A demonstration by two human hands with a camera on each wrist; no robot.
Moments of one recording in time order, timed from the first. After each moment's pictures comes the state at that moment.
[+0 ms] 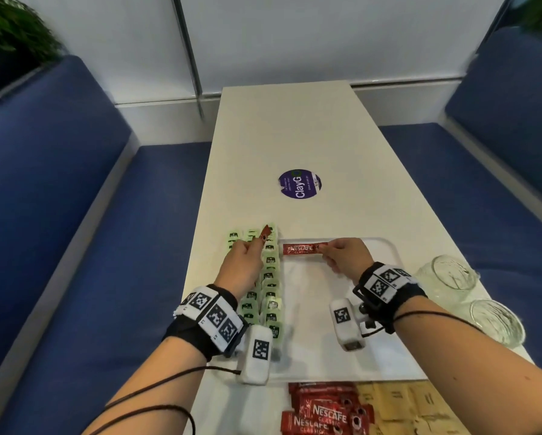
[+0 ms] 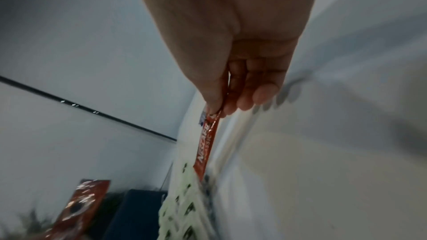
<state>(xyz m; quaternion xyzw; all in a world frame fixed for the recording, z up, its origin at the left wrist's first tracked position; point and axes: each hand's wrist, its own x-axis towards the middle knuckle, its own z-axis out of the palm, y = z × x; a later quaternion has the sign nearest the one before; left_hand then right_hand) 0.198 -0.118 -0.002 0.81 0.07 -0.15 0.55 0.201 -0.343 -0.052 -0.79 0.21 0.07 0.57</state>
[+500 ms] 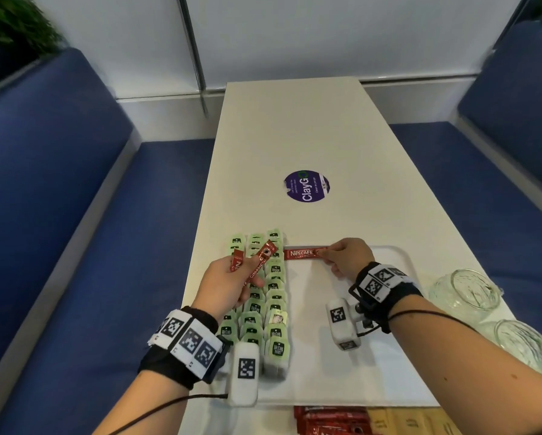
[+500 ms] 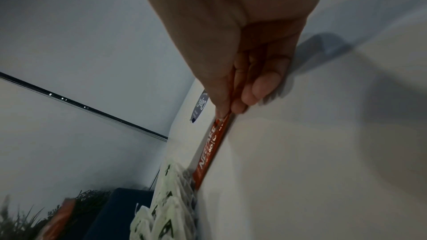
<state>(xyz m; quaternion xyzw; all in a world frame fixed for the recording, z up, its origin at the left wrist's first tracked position) 0.195 -0.089 -0.007 0.77 0.07 -0.16 0.61 0.237 -0.343 -0.071 -0.80 0.26 0.09 0.53</state>
